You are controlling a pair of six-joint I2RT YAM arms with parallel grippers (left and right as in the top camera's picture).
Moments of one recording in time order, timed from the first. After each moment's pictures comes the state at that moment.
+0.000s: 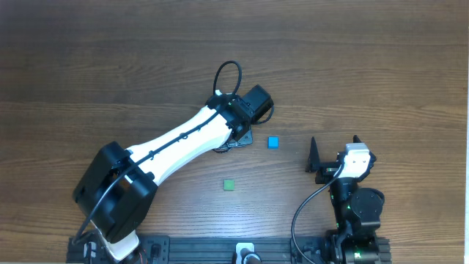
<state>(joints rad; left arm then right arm) -0.80 1.88 1.37 -0.94 -0.17 -0.94 0.05 0.04 0.05 -0.15 0.00 0.00</state>
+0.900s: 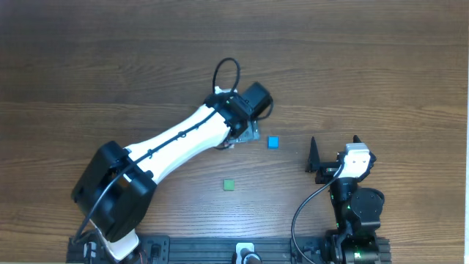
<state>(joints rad) -0.78 1.88 1.36 -0.88 -0.18 -0.94 0.05 0.04 0.05 -0.15 0.00 0.00</state>
